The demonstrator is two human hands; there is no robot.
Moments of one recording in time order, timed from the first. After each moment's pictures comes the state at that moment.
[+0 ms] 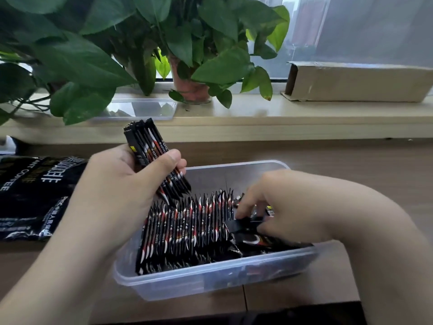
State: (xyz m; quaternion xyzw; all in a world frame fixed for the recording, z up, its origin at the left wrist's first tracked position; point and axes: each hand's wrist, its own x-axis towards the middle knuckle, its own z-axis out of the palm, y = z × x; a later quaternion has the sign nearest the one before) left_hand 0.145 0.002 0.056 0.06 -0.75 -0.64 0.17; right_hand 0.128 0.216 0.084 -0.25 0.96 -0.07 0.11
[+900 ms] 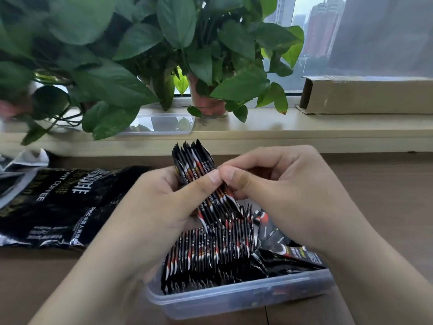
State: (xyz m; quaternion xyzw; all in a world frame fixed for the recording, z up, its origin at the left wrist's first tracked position) left_hand 0.153 0.005 0.059 -0.06 -0.67 -0.74 0.02; right_hand 0.138 0.181 0.085 -0.20 0.77 -0.60 -0.06
